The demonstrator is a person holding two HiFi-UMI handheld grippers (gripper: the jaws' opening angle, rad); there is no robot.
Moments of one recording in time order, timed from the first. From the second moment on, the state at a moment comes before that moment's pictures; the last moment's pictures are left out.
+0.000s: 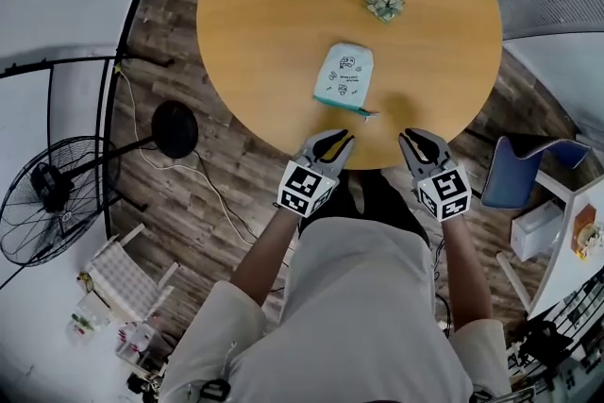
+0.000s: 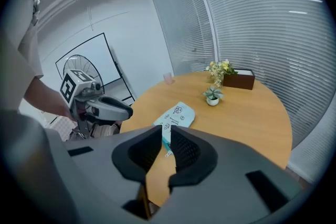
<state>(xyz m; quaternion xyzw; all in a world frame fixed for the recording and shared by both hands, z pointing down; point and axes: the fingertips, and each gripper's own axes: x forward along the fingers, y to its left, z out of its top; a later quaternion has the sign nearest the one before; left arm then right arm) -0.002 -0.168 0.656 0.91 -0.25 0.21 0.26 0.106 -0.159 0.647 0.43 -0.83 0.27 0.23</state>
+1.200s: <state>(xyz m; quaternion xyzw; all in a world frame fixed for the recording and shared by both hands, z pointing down) 0.035 -0.169 0.830 0.87 -0.24 0.30 0.30 0.061 -0.177 0.835 0.23 -0.85 0.24 0.40</state>
